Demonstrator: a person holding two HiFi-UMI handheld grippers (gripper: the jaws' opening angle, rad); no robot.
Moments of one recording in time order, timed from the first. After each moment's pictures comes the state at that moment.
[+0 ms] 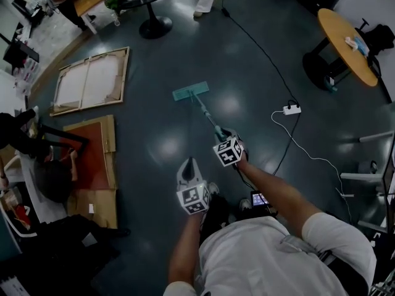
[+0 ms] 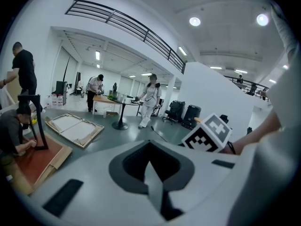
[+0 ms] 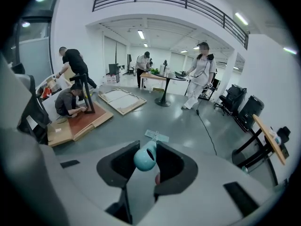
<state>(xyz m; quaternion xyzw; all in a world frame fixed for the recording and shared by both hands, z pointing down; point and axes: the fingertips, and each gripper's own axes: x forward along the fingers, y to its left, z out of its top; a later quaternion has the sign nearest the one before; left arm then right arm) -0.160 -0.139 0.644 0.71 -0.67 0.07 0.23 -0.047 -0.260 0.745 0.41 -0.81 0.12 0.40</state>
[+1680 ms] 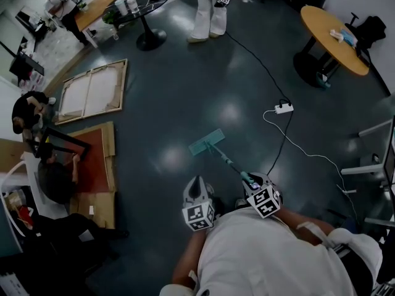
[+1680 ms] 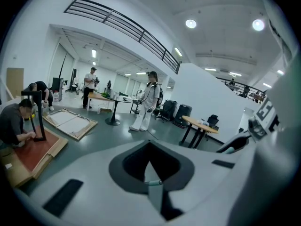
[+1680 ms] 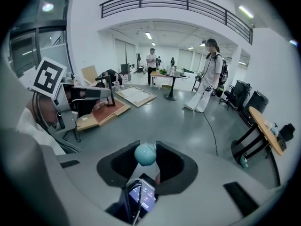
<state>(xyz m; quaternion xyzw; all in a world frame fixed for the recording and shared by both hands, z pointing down) -0.043 -0.002 0.619 0.72 -0.64 0.07 0.24 0.141 0.009 0.635 0.35 -0.83 0.14 0.42</state>
